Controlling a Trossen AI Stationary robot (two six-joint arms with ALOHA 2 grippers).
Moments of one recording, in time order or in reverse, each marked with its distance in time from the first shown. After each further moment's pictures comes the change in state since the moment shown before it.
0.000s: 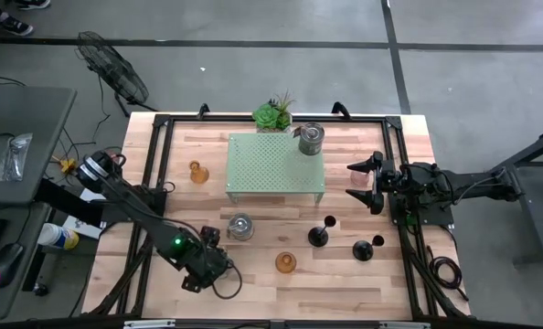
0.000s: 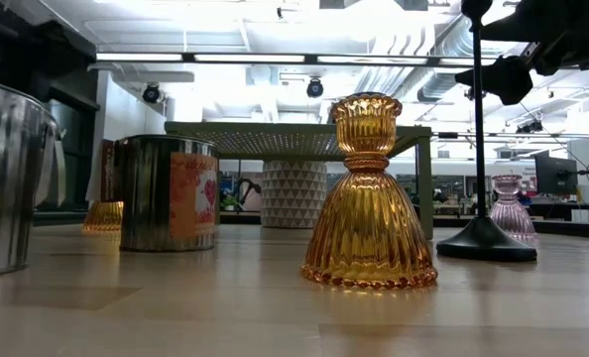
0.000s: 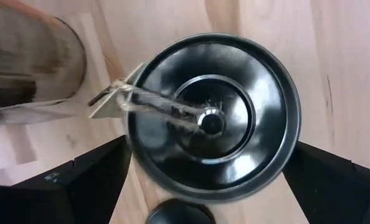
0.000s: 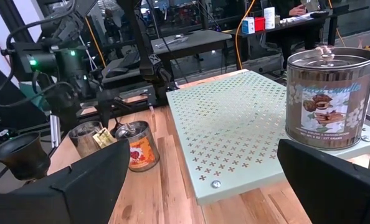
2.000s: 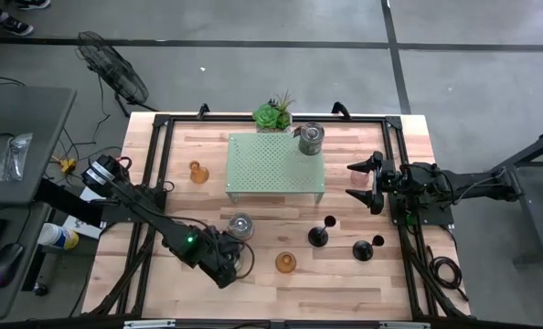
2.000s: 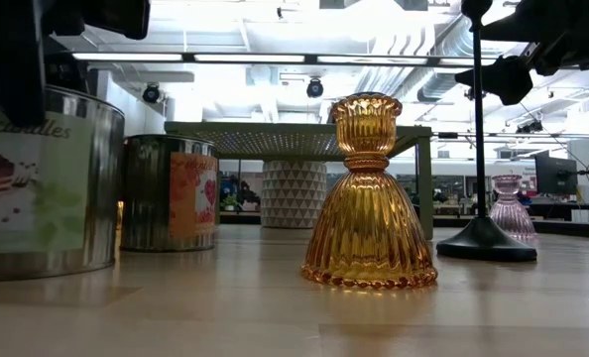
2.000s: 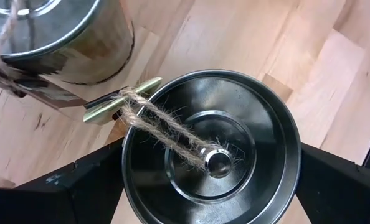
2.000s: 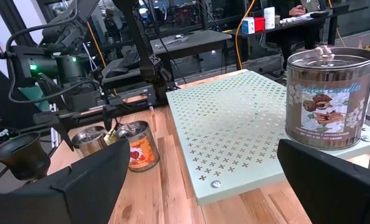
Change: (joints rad) left arm 0.078 0.073 0.003 0.146 -0.102 -0.678; right arm 0.000 0.000 0.000 0.000 0.000 0.000
